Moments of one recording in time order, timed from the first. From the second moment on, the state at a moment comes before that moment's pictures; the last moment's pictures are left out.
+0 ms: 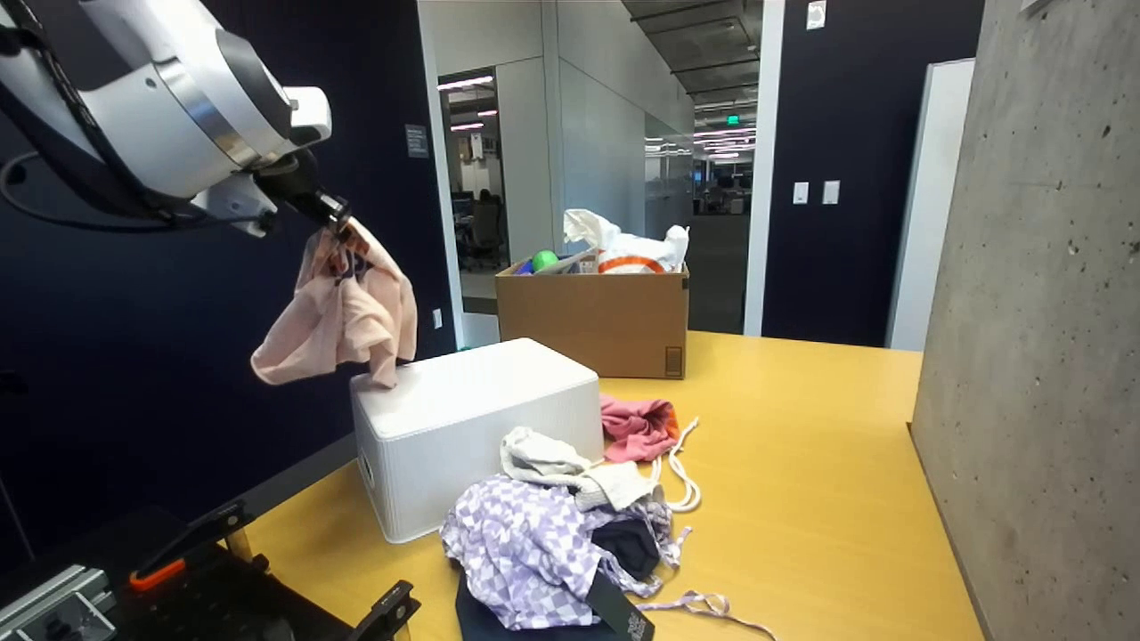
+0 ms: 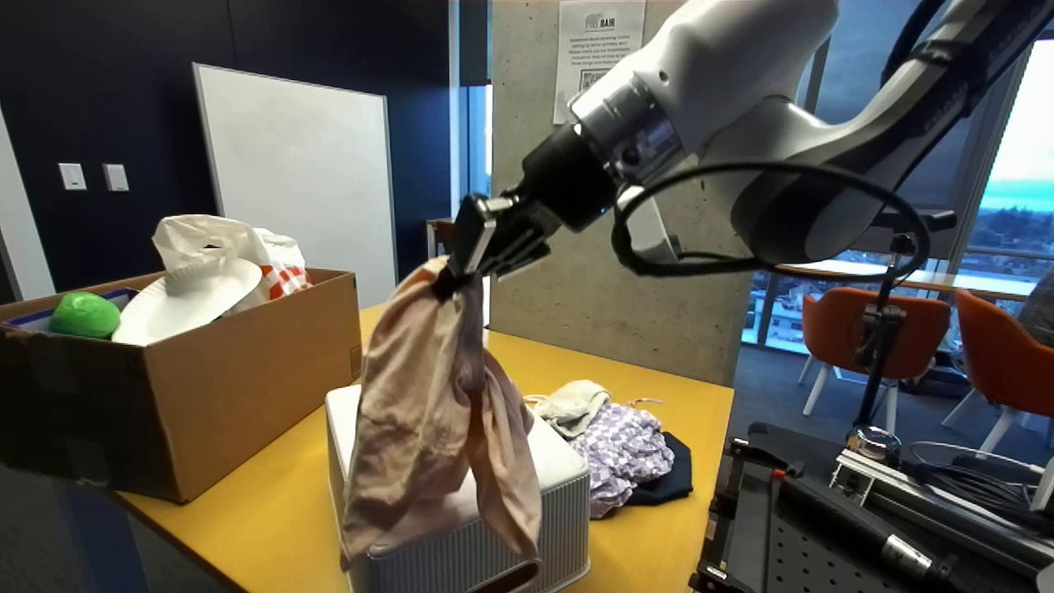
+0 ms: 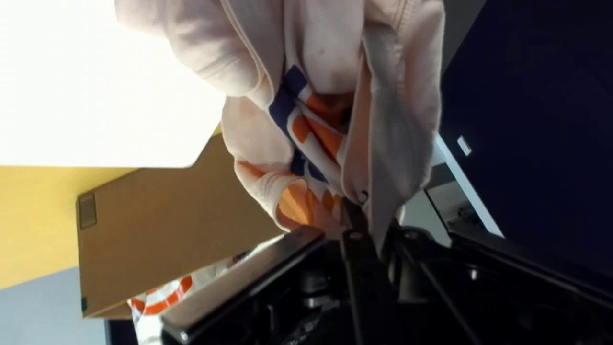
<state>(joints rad) 0.16 0.06 0.04 -2.41 -0.87 3.38 1.13</state>
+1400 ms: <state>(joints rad) 0.01 -0.18 0.26 -2.29 -0.28 2.81 0.97</state>
